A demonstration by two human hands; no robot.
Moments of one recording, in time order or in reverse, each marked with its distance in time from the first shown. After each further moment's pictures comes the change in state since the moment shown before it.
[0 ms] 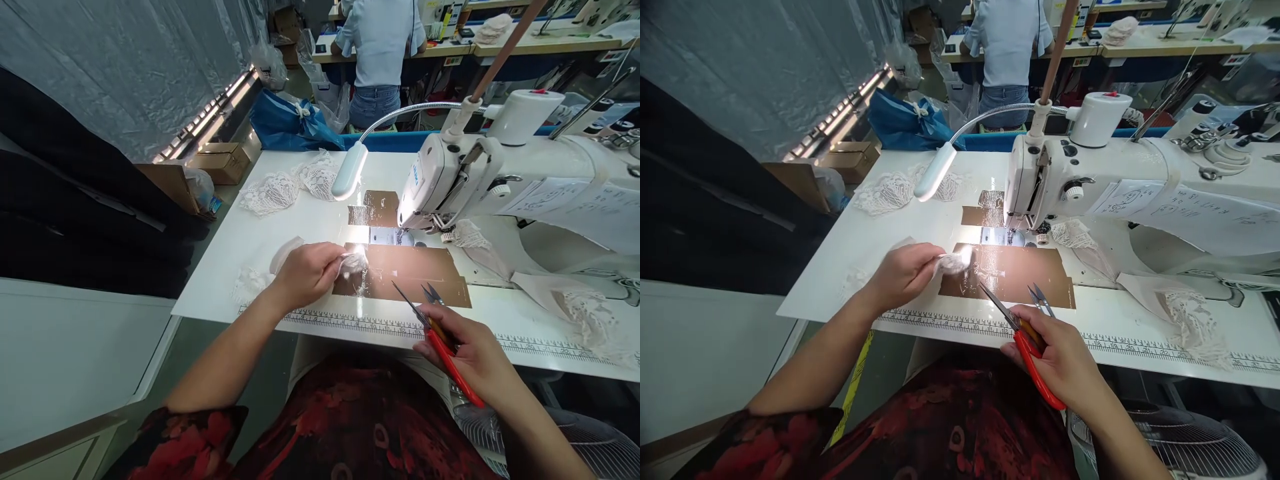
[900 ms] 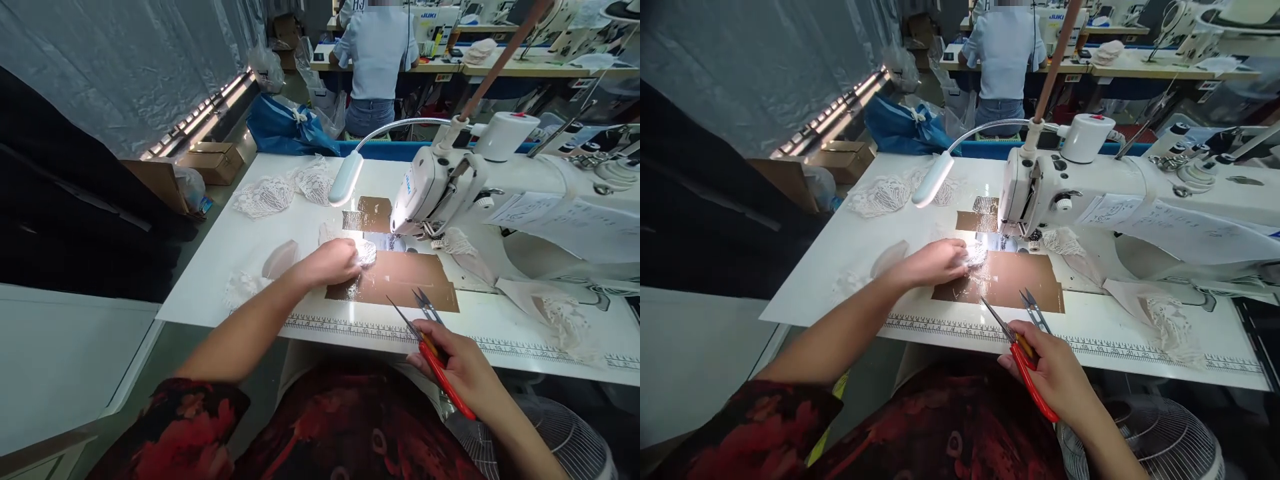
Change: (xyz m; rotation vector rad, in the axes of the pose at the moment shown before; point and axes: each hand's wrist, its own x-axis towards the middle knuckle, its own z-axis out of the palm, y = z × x) left_hand 0.064 0.000 0.025 0.193 -0.458 -0.142; right_hand -0.011 0.006 0.003 -0.030 -0.058 0.009
